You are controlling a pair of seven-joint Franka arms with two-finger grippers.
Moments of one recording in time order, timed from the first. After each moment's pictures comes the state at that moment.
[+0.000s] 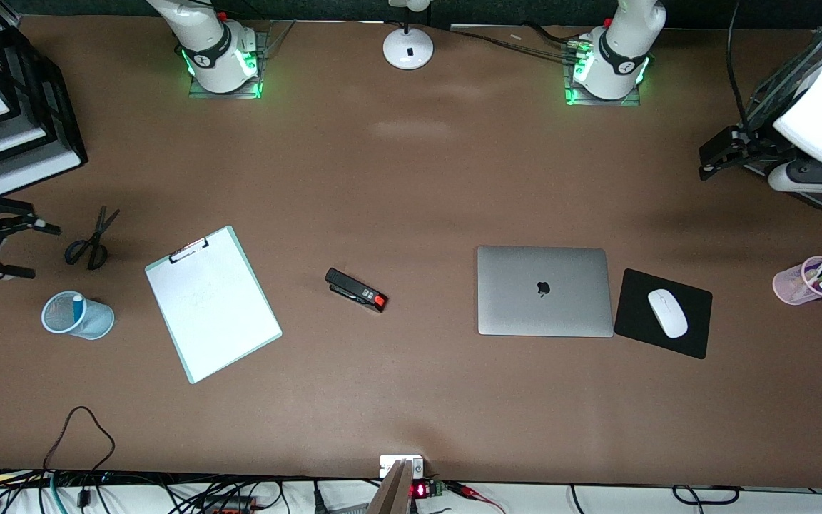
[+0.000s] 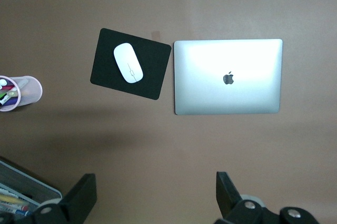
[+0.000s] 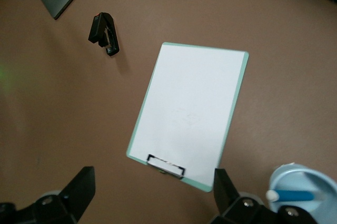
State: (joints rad) left arm 0.14 0.00 -0.23 -1.57 0.01 1.54 -0.08; right arm -0.24 0.37 -0.07 -1.49 0.49 1.63 -1.12
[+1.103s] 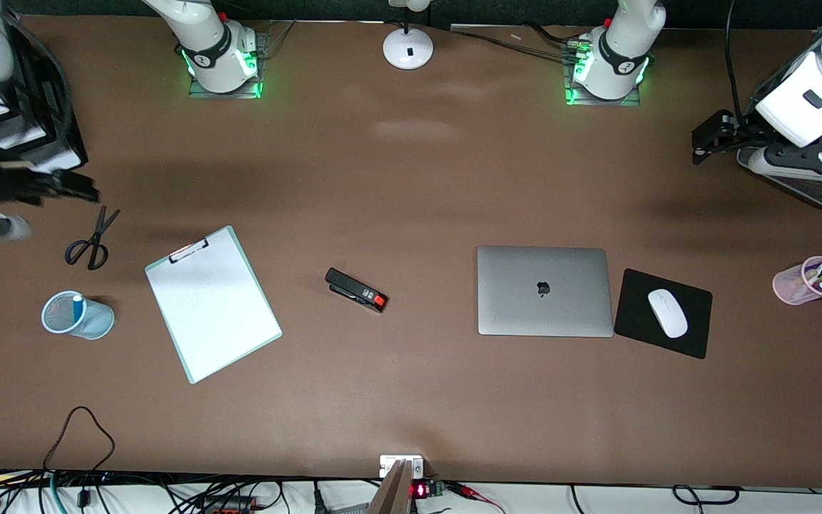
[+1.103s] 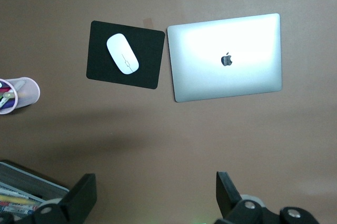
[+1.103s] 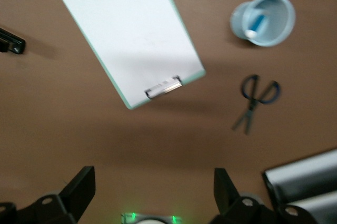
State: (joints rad) left arm 0.14 -0.05 -0.24 -1.64 0.01 1.53 0.01; right arm 0.04 0.14 -0.09 -1.51 -0.02 1.47 -0.10
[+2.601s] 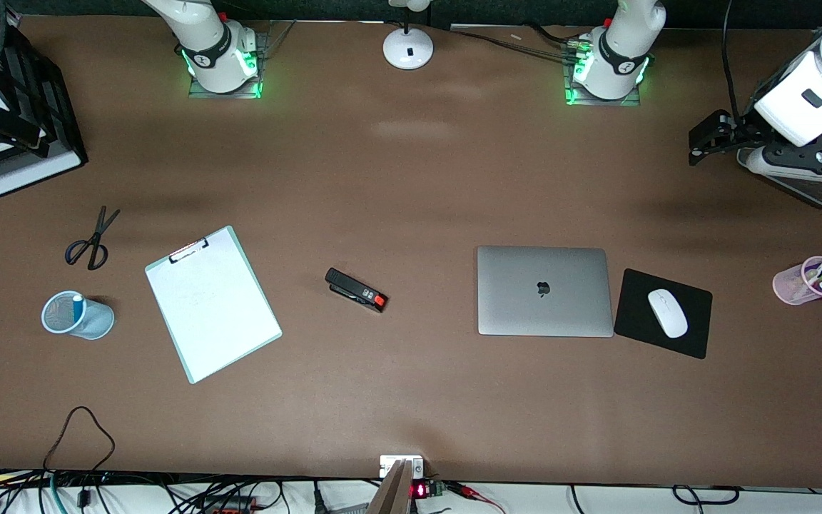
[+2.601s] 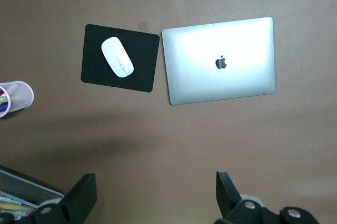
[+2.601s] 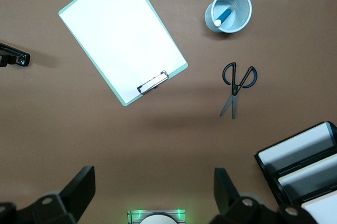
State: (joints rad) left arm 0.14 -0.05 -0.24 -1.64 -0.01 1.55 0.01; right arm 0.04 -0.02 -0.12 -1.60 -0.01 1.48 -0.04
